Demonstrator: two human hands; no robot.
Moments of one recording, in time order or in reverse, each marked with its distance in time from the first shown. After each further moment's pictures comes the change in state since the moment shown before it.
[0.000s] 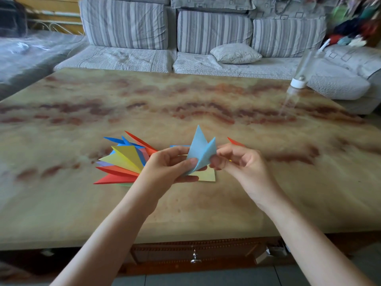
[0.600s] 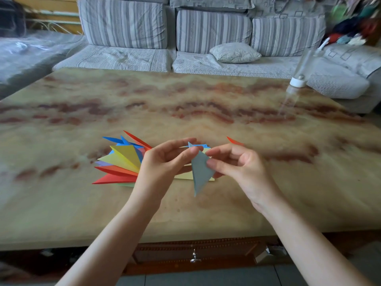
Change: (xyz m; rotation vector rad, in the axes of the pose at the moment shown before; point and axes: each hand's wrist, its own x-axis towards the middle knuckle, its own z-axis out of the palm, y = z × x) left_hand 0.000 0.002 0.010 -0.050 0.168 0.123; right_hand -0.002 0.000 0.005 0.085 0.053 0.116
